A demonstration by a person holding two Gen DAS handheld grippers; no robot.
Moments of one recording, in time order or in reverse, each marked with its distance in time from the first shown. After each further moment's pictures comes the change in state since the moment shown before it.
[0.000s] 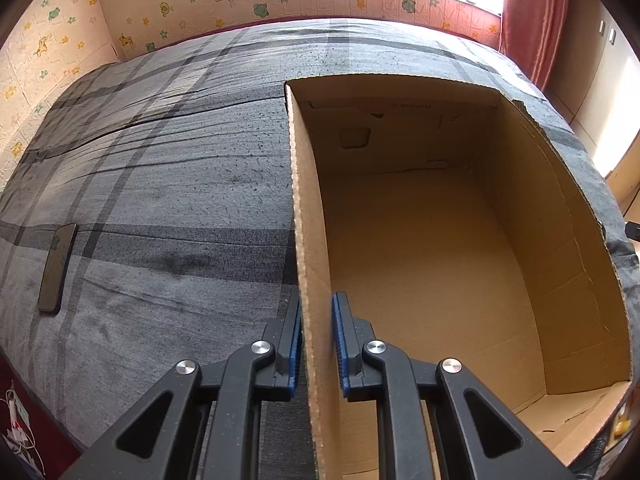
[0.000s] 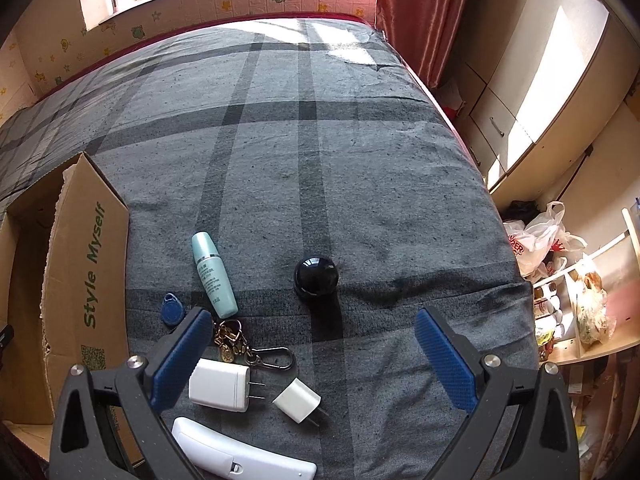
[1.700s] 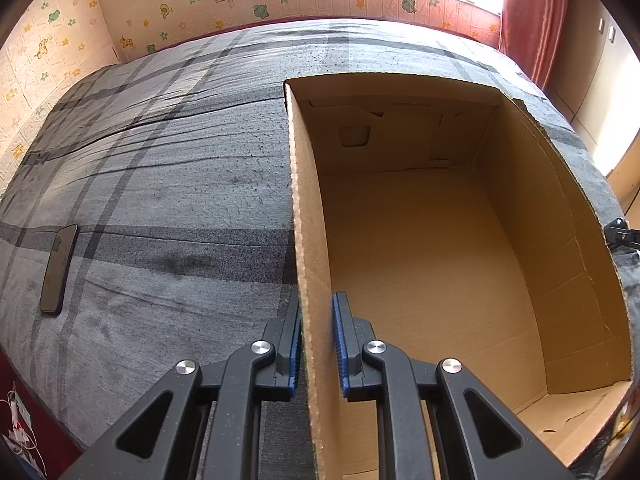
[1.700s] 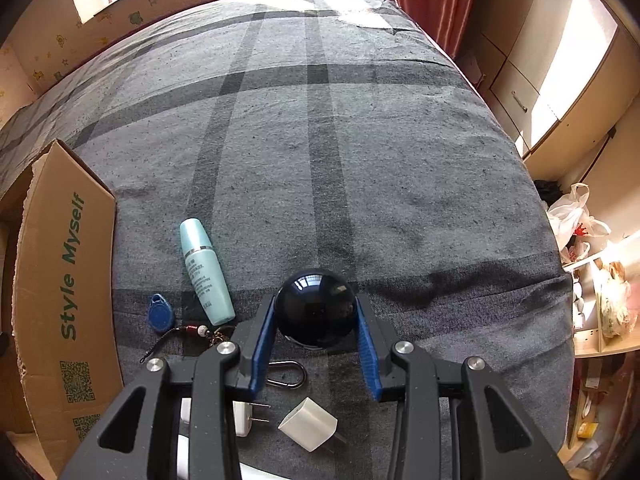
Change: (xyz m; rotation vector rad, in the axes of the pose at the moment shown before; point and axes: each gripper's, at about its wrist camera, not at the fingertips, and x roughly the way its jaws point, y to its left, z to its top) left arm 0.000 -0.001 0.000 0.000 -0.003 0.006; right arm 0.034 0.001 0.001 0.005 0.070 0.069
